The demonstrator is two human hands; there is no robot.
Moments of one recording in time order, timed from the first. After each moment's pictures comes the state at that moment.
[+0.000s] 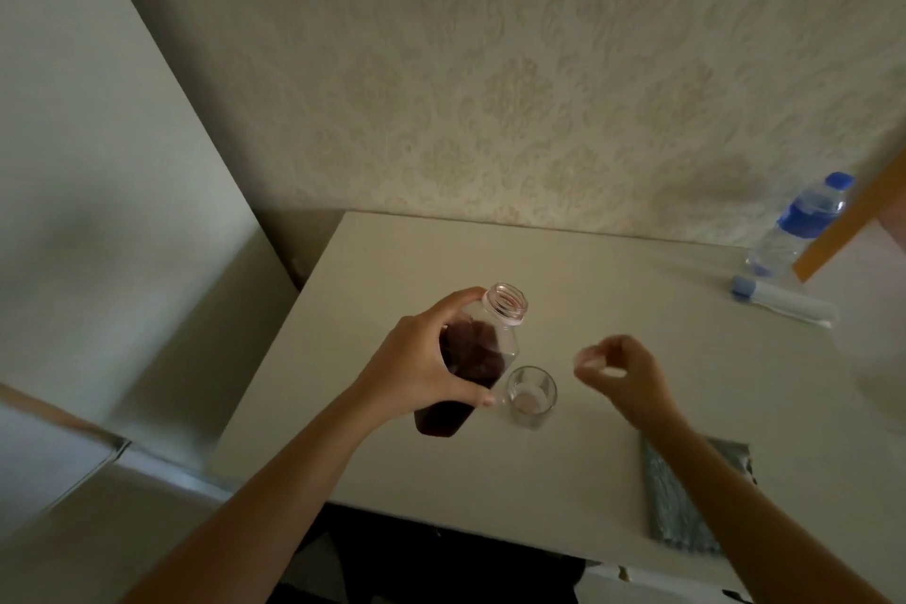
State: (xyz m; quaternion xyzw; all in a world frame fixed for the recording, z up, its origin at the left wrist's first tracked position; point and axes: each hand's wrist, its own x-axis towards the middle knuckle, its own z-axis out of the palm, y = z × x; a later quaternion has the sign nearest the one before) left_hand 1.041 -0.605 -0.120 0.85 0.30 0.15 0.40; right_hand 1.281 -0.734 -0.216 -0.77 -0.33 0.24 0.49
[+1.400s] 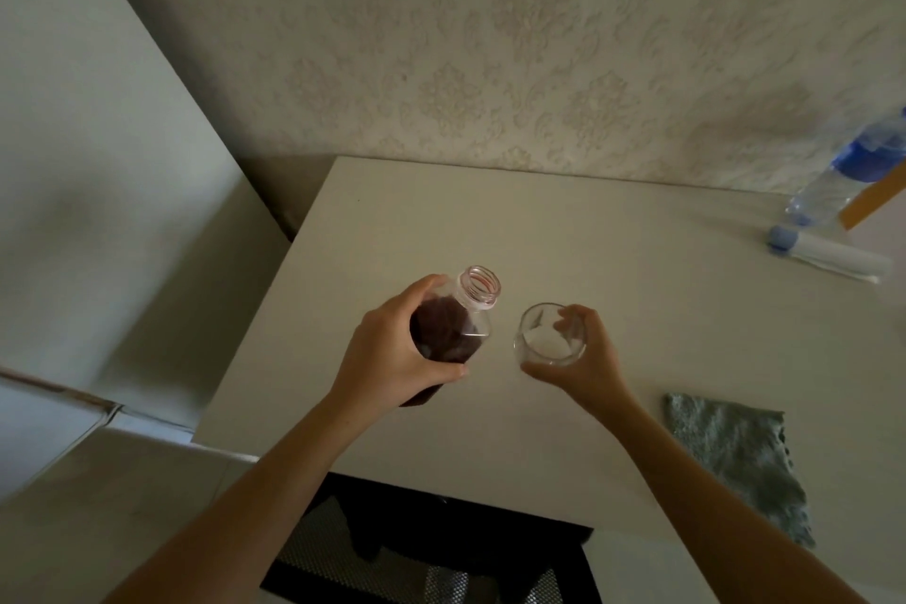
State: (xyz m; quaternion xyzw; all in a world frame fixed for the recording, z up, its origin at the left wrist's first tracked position) left_hand 1.022 -0.595 -0.177 0.83 0.39 0.20 0.33; right_hand 1.242 -0.699 -0.289 -0.76 -0.36 0.26 0.47
